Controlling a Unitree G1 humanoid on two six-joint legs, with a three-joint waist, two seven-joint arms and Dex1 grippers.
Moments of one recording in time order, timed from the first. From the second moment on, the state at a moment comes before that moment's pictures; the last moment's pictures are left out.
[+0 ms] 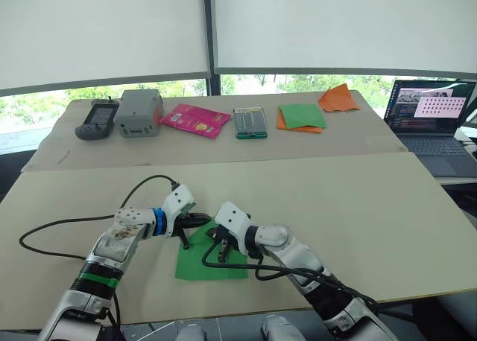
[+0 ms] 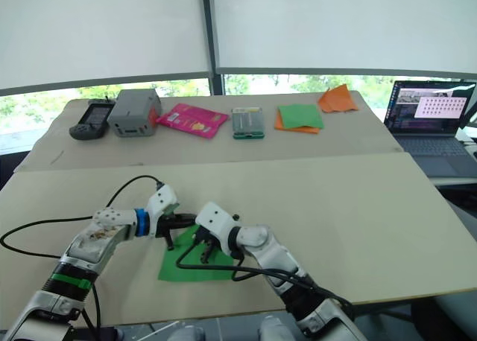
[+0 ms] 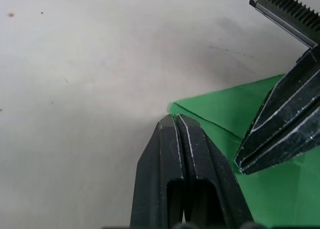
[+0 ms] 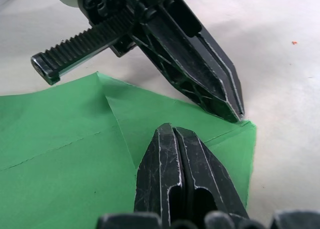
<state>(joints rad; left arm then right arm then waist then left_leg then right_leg) -0.37 0.60 -0.18 0.15 -0.19 0.37 -1.01 -0.42 -0.12 0.53 0.00 -0.04 0.53 0.62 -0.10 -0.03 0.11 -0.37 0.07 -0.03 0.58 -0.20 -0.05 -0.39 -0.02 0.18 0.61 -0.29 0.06</state>
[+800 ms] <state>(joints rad) -0.23 0.72 -0.16 0.02 -0.17 0.33 -1.02 -0.43 -0.11 0.53 0.01 -0.03 0.57 0.62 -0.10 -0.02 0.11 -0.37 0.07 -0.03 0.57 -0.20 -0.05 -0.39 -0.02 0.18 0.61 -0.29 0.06</state>
